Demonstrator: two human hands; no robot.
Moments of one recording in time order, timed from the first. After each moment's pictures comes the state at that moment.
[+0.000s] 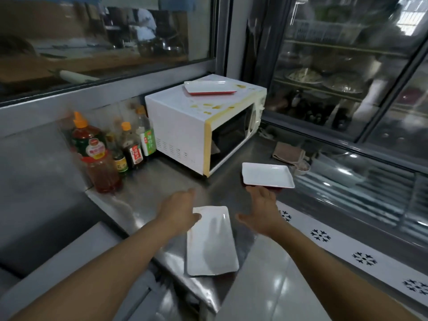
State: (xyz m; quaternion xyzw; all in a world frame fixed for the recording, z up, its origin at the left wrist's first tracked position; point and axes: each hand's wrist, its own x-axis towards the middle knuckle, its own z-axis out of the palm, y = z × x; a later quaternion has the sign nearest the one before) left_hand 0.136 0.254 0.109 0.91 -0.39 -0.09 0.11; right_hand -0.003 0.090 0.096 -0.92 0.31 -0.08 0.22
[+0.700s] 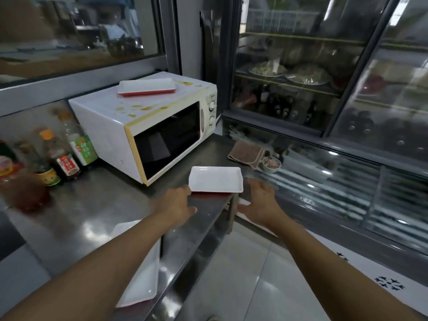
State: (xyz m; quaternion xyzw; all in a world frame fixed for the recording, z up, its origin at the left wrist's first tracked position) left_hand 0.067 0.058 0.095 0.91 -0.37 -0.11 0.14; right_hand -0.086 -0.098 0.097 -0.89 0.35 -0.08 0.27
